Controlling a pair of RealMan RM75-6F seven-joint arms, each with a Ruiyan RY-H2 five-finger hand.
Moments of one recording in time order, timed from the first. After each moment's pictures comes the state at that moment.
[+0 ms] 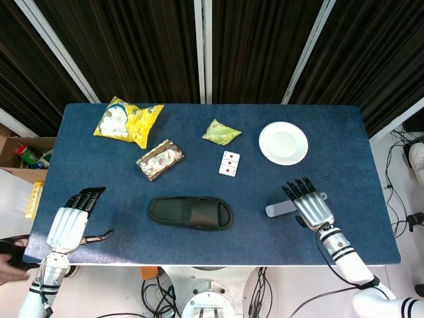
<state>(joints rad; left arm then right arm) -0.14 -1.30 0.01 -1.68 1.61 1.47 0.21 0.42 -1.34 0.06 -1.58 -1.38 0.99 -0.51</state>
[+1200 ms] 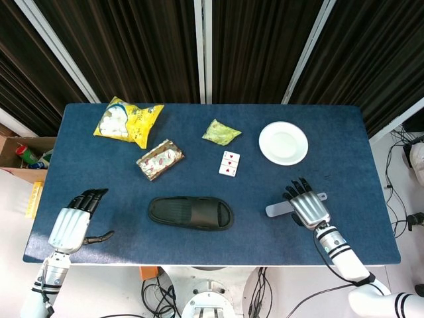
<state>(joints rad) -0.15 -1.30 0.01 -1.66 1.60 1.45 0.20 0.46 -1.38 0.03 -1.53 -1.37 1.01 -0.47</state>
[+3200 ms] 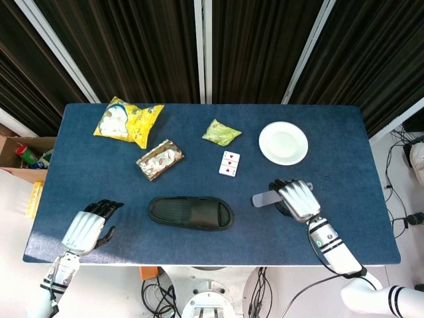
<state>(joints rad) -0.20 -1.31 0.06 -1.64 1.63 1.32 0.20 0.52 -1.37 0.09 -1.61 -1.47 1.12 -0.37</state>
